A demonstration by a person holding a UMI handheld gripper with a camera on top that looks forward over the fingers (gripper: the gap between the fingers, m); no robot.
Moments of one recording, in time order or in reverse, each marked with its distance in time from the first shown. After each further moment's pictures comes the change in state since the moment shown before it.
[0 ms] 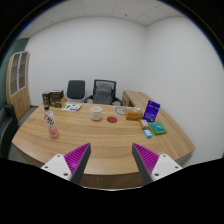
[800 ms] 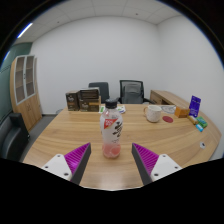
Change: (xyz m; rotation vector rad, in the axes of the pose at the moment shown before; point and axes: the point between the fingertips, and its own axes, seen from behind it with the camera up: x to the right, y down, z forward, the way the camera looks) arm -0.362 0.002 0.154 0.060 -0.129 0.084
